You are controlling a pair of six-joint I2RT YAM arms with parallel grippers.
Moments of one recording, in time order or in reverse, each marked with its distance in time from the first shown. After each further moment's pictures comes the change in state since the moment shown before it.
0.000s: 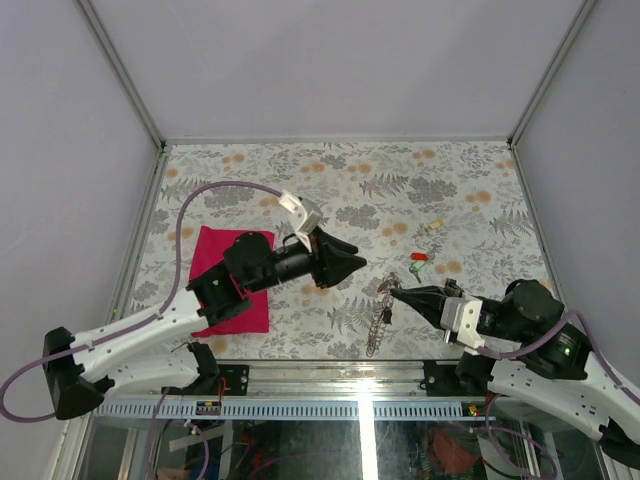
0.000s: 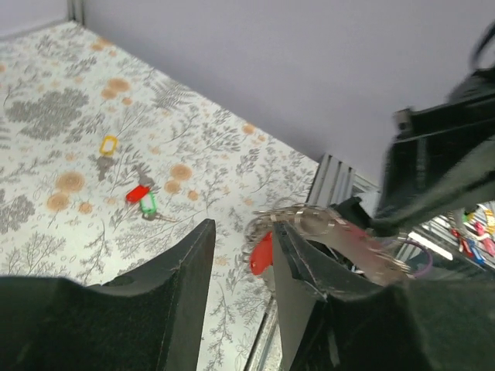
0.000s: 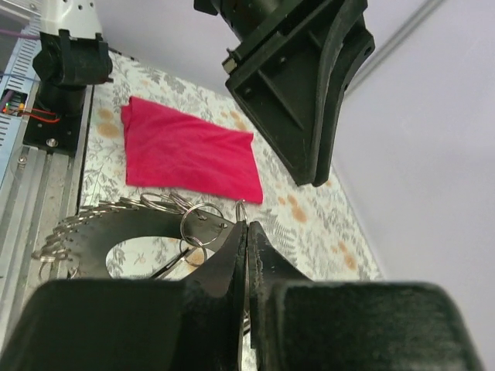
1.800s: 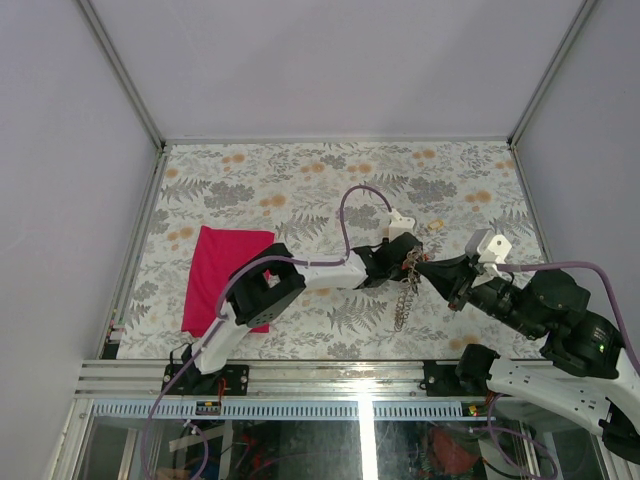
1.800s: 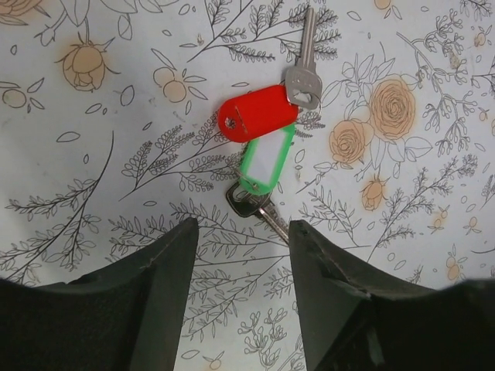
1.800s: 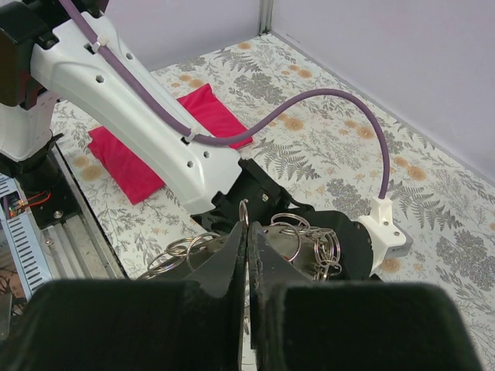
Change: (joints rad) left arm -0.044 1.241 0.690 -0.244 -0.390 -0.402; right arm 0.000 0.121 0.291 -0.290 0.447 0.518
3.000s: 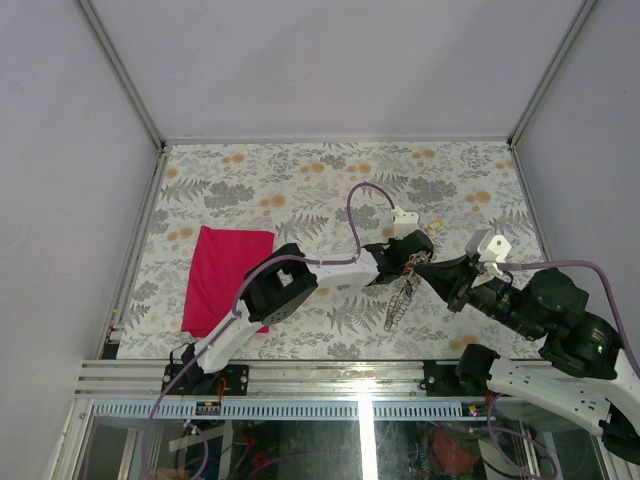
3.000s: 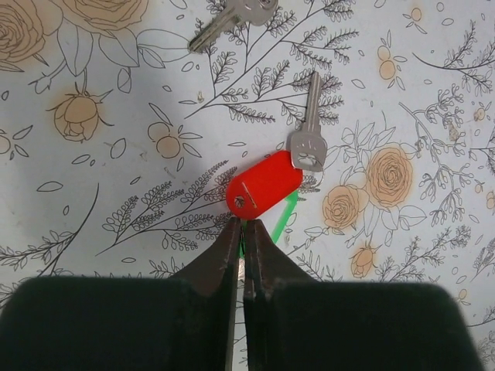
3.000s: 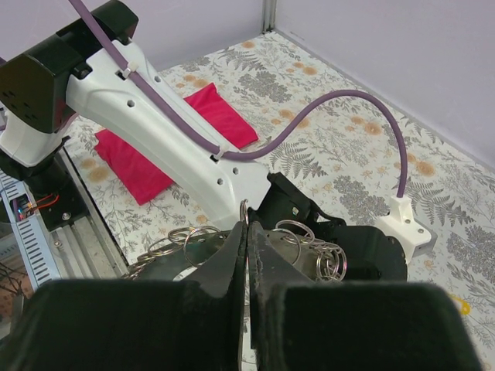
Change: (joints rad) left arm -0.003 0.127 0.178 -0.063 -0.106 -0.079; right arm 0.000 -0.013 -0.015 0.007 -0.002 0.032
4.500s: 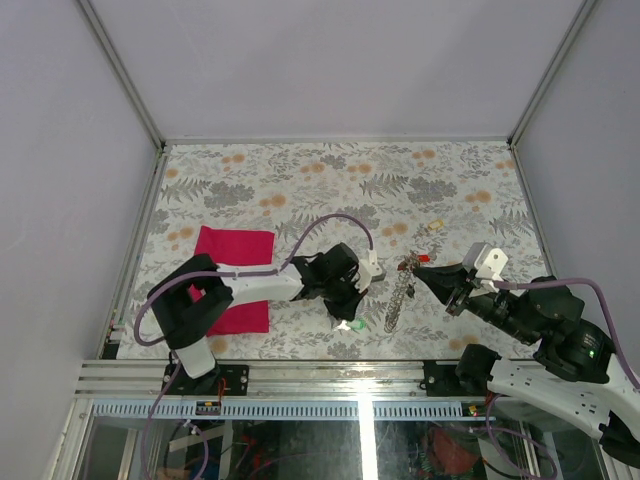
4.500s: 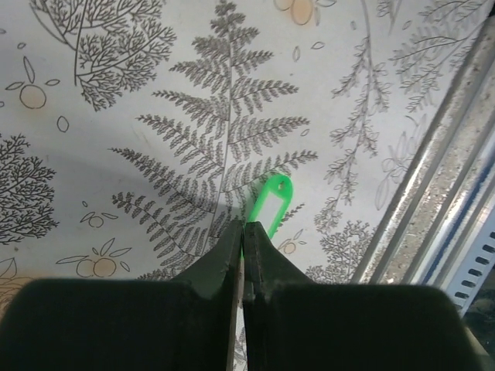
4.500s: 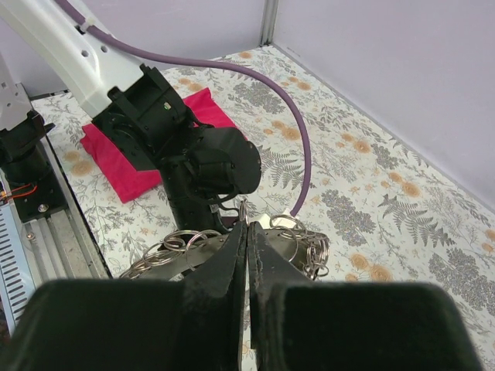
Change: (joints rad) left arm 0.090 -0.622 -0.762 -0.089 0.731 0.795; right arm 0.000 -0.071 -0.103 0.074 -0.030 -0.098
